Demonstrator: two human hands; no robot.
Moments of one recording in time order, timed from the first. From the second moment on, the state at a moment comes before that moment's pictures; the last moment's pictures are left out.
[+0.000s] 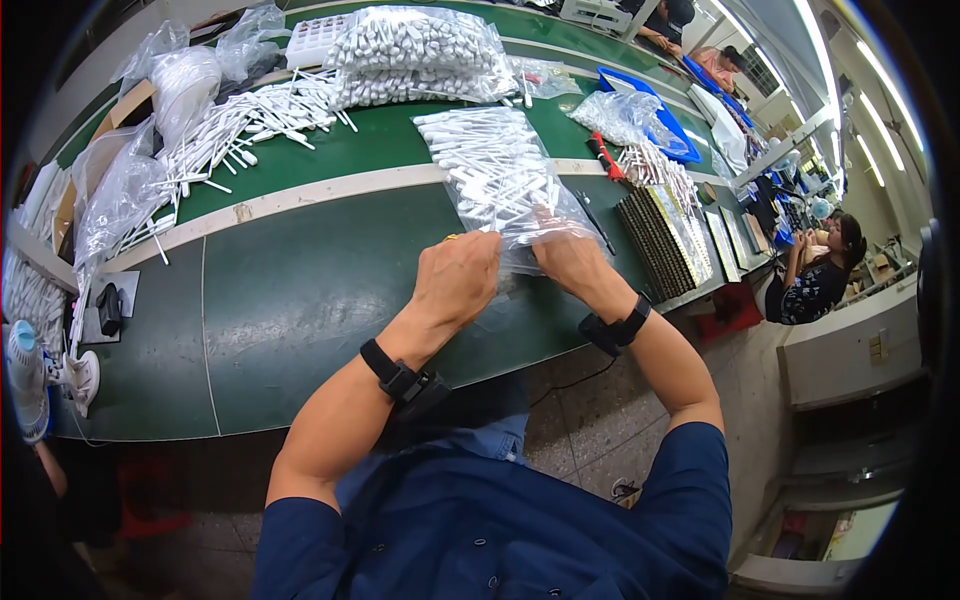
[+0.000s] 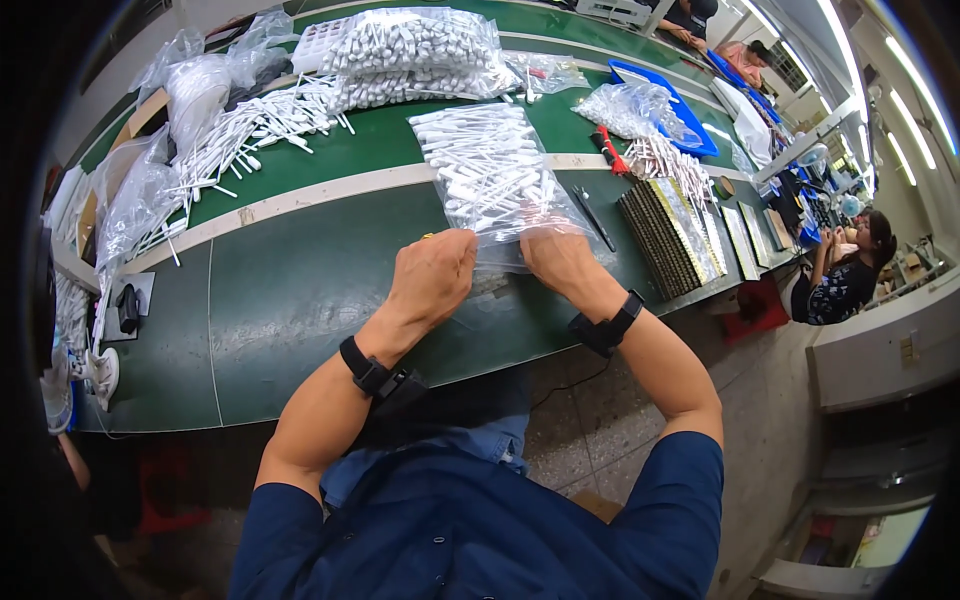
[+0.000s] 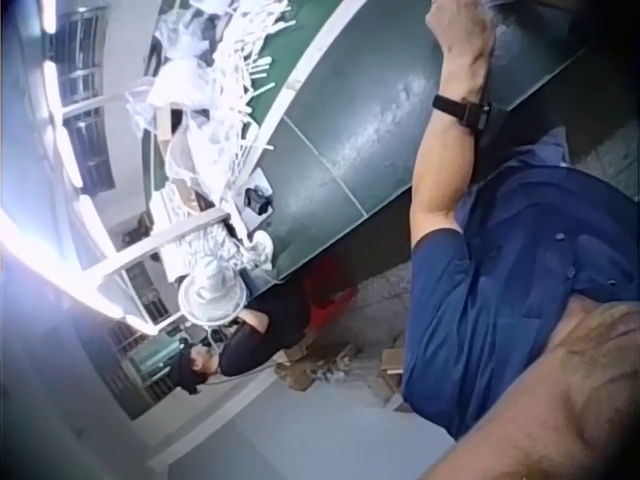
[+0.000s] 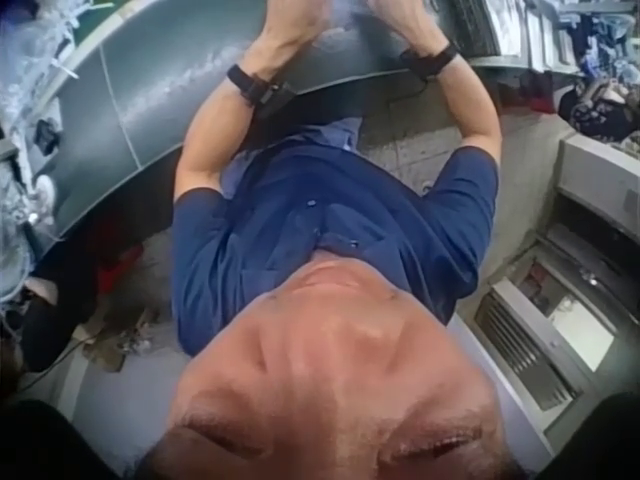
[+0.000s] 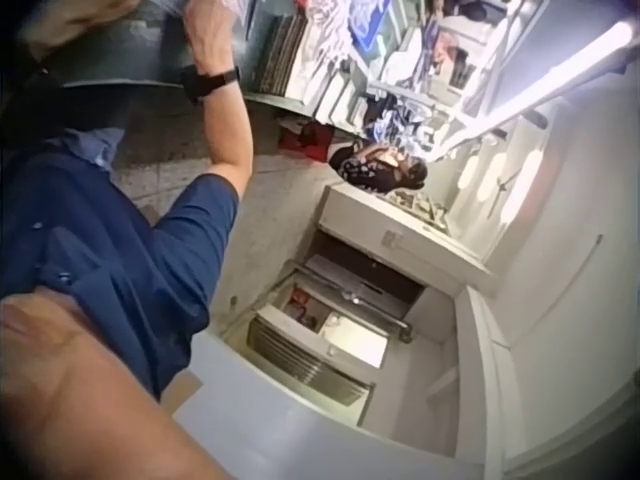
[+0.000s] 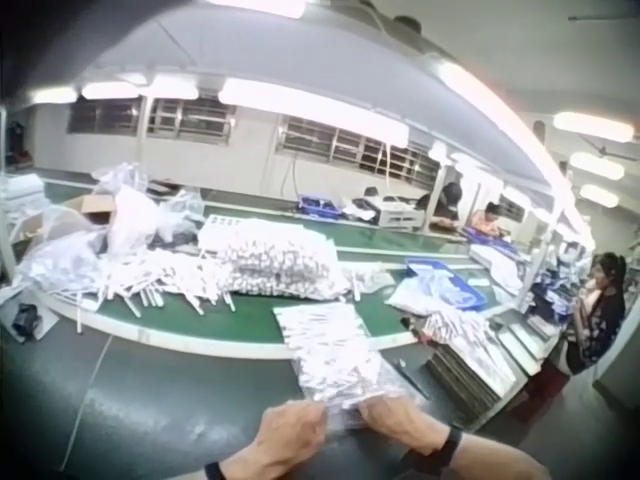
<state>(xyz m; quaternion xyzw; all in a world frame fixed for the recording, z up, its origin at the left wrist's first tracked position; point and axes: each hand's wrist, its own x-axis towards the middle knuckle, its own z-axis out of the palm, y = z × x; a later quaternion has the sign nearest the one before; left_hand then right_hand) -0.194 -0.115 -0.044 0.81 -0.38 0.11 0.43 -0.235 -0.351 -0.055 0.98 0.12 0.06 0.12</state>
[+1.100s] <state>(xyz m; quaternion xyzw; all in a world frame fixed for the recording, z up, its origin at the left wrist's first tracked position) -0.189 -0.112 -0.049 0.79 -0.38 0.10 0.47 -0.241 -0.363 -0.039 0.98 0.15 0.12 -0.07</state>
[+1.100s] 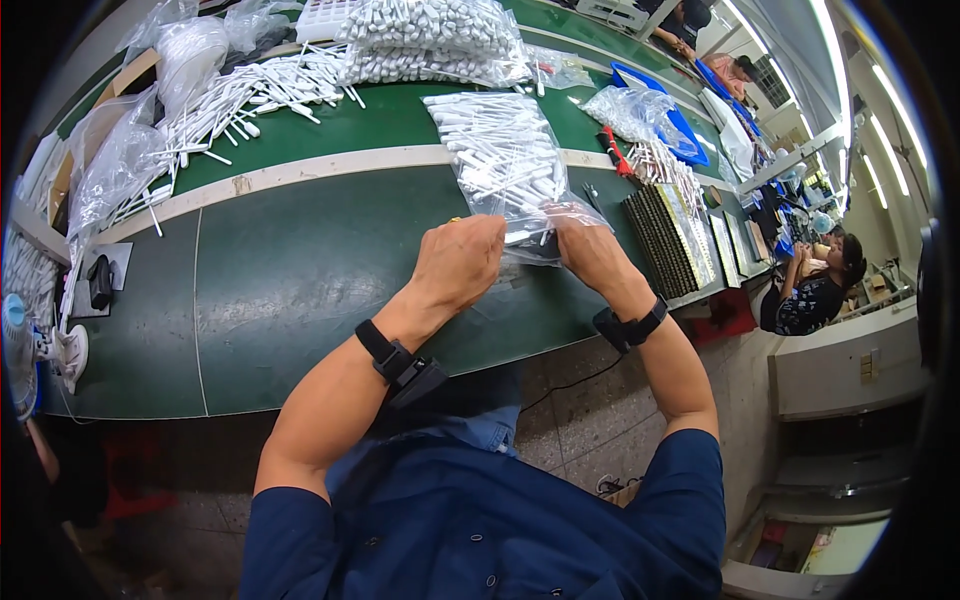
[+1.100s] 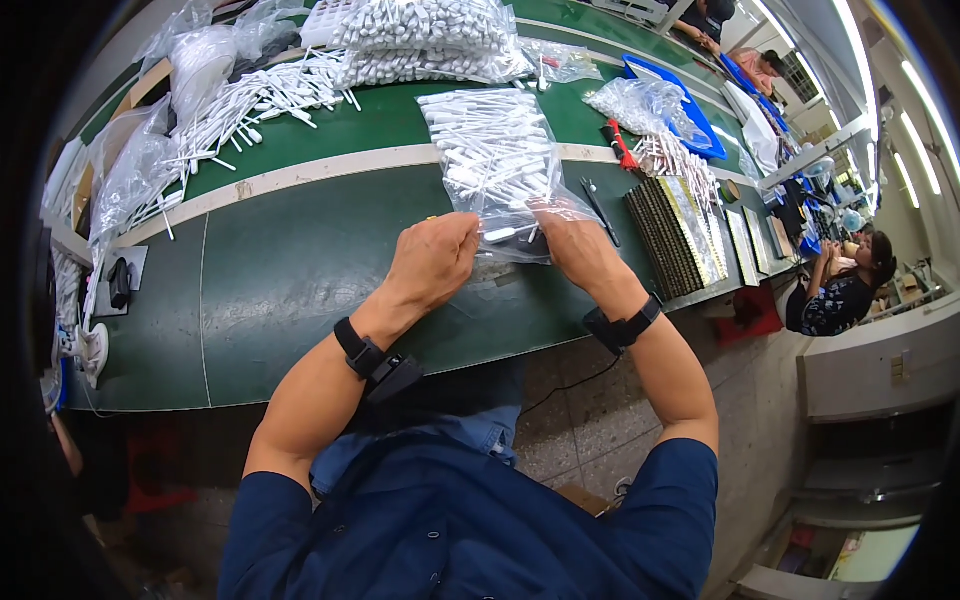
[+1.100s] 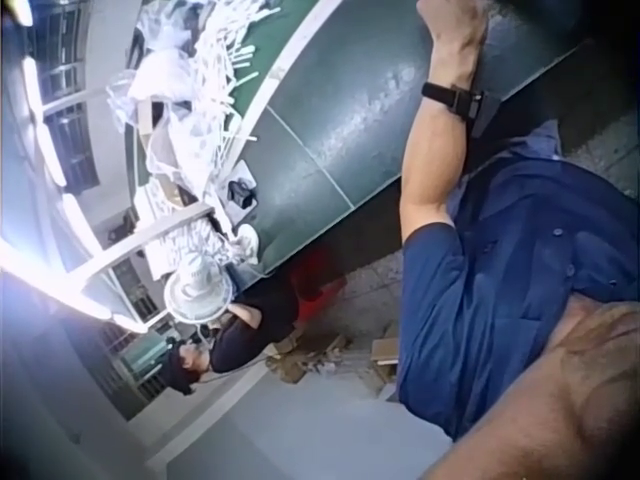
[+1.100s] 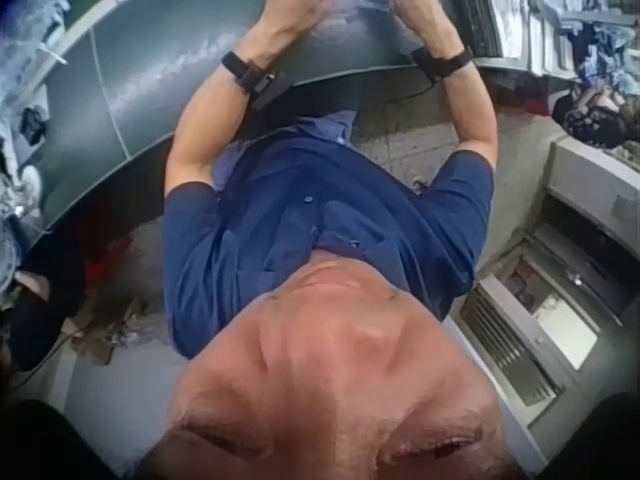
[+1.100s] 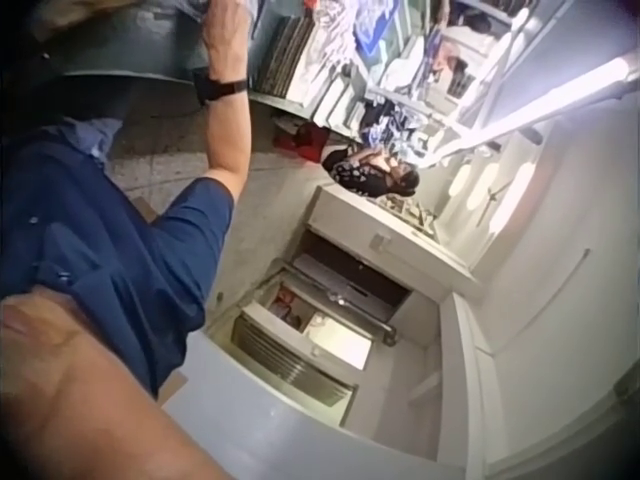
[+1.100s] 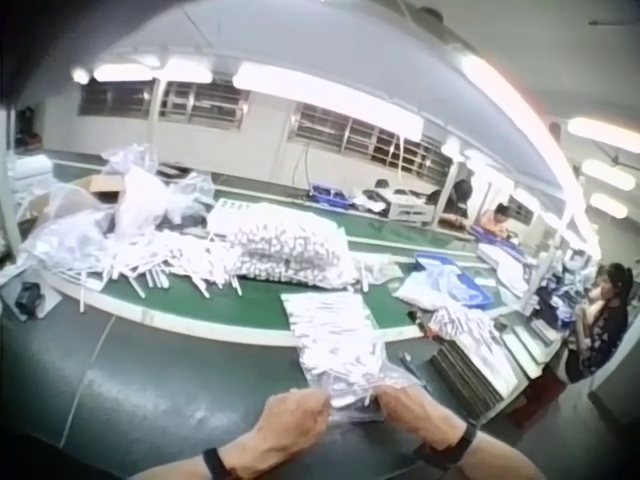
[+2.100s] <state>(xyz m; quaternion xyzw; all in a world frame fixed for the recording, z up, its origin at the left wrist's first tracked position) -0.189 -0.111 -0.046 0.77 -0.39 0.11 0.49 -0.210 -0.342 -0.026 0.95 0.27 0.16 0.05</state>
